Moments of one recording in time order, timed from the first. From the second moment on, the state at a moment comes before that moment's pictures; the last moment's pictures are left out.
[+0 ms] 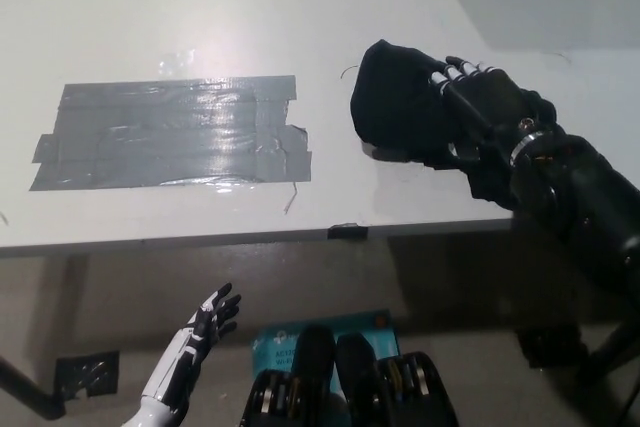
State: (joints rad) left_arm -0.10 0.16 -0.06 0.41 -0.03 -0.38 -0.22; right_arm -0.92 -0.36 0.65 0.72 -0.79 0.01 0.01
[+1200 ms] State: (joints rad) left_arm -0.10 0.16 -0.06 0.41 -0.02 -0.36 -0.22; right_arm -0.86 -0.38 0.04 -0.06 -0.14 0.27 0.36
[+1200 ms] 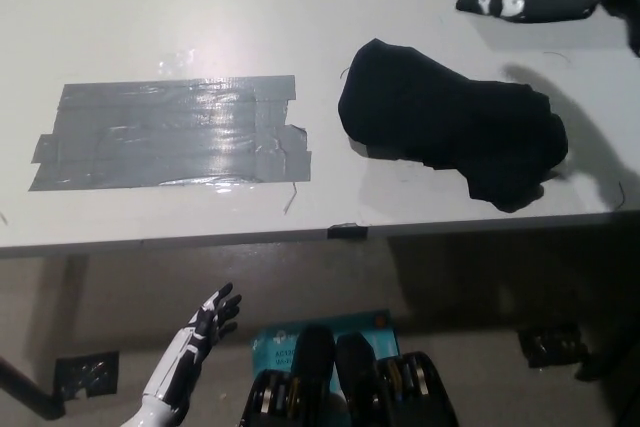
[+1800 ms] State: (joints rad) left_arm -0.13 0.16 -0.06 0.41 -0.01 -0.35 -0.22; right_arm -0.02 -0.23 0.02 -0.46 0.03 0.19 0.35
